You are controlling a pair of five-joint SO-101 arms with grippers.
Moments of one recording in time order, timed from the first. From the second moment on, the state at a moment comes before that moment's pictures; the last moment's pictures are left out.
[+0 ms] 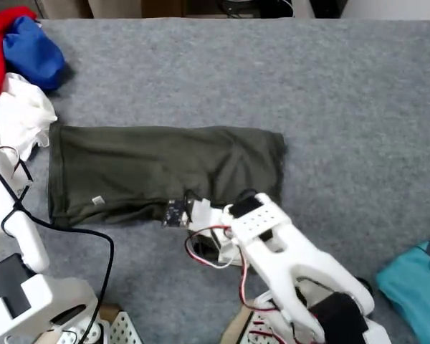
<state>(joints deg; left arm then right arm) -39.0 -5.9 27.6 57.0 -13.6 -30.6 -19.6 63.5 57.4 39.3</state>
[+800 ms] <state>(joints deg) -39.0 -5.9 27.6 54.8 -13.6 -21.1 2.6 14.7 75.6 40.3</state>
